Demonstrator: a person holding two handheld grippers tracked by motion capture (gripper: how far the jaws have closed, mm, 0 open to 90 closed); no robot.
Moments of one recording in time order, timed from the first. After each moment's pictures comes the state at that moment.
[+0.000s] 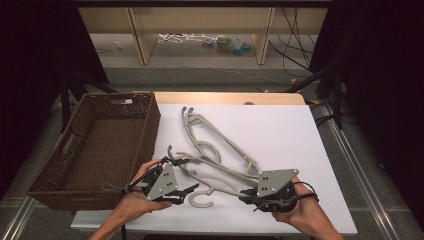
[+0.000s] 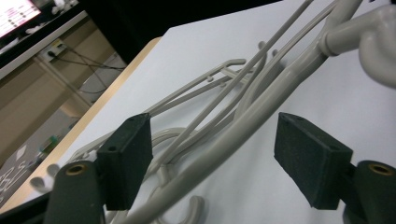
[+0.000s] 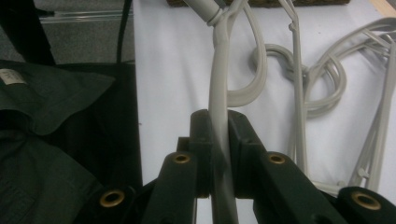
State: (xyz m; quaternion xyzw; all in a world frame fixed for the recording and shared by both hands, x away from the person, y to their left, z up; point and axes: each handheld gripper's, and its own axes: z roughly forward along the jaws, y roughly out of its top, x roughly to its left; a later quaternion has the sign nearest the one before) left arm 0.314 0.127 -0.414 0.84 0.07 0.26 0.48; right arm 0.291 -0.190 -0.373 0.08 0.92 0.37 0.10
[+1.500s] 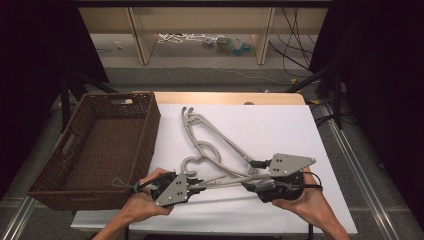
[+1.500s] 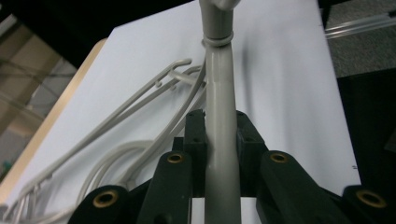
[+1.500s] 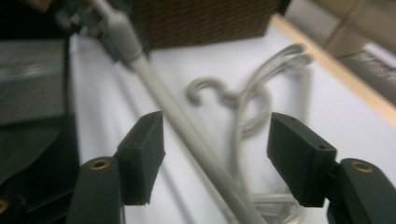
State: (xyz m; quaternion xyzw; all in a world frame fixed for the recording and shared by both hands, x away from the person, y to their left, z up) left arm 0.309 0.110 -0.407 0.87 0.02 0.20 0.44; right arm 0.312 -0.209 -0.361 0.17 0.86 0.45 0.18
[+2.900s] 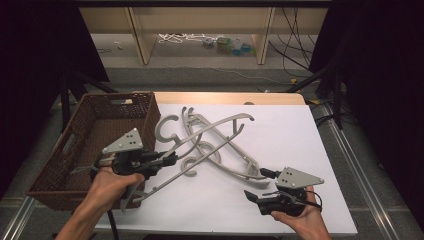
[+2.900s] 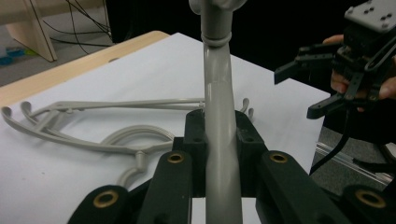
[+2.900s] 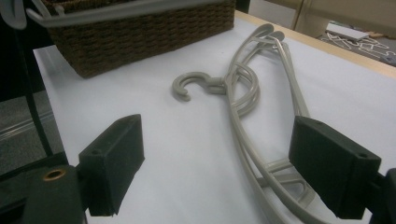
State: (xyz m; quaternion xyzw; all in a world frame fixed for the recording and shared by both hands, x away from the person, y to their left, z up) left arm 0.328 0.184 -0.328 0.79 0.28 0.10 0.54; right arm 0.290 -0.219 -0.409 0.28 0.81 0.49 0.16
